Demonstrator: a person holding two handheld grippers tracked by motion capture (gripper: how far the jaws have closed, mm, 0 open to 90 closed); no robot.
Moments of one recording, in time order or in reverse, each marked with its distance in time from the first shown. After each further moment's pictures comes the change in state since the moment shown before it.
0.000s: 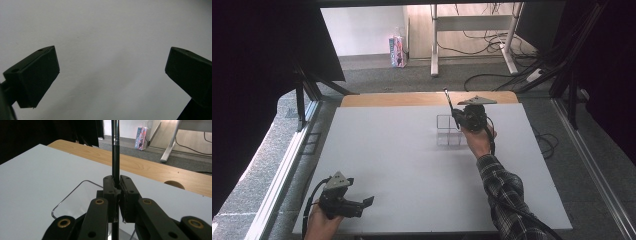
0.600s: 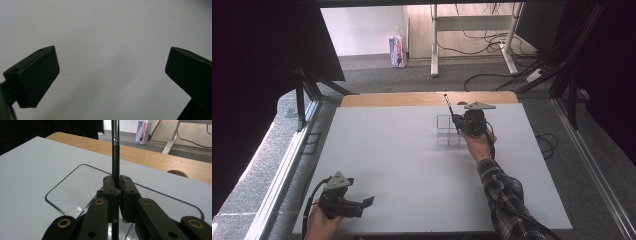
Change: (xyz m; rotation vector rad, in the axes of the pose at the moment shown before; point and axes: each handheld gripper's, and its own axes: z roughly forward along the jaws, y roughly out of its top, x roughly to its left) left arm 0.000 0.000 0.000 0.002 0.002 0.000; right arm -0.002 -0.017 0.004 0.036 0.000 0.010
